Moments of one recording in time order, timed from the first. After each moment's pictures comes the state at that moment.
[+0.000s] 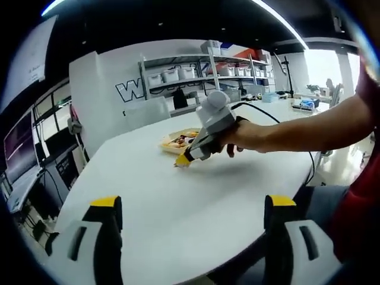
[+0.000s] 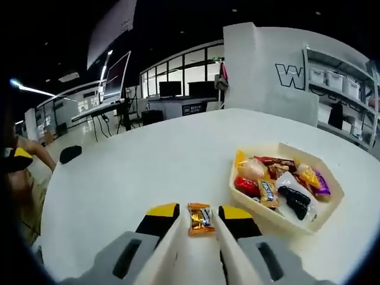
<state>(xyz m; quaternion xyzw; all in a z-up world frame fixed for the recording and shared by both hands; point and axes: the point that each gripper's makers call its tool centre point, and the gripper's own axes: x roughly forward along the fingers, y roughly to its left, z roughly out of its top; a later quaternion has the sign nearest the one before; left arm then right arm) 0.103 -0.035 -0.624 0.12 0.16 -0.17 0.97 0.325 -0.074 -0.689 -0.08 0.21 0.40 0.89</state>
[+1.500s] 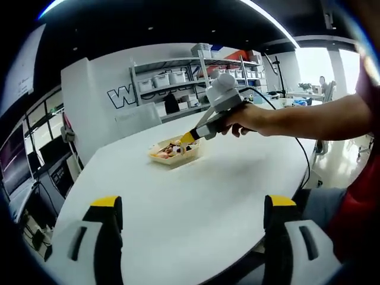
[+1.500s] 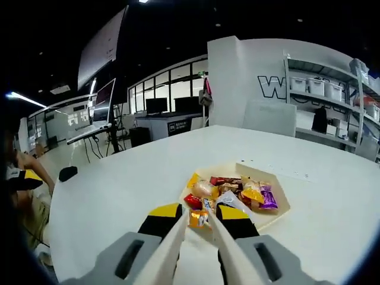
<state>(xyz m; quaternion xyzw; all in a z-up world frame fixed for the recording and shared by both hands) 0.109 -0.066 -0.614 0.14 0.15 -0.19 0.96 0.341 -0.151 -0.626 -0.05 0.16 0.36 0.92</state>
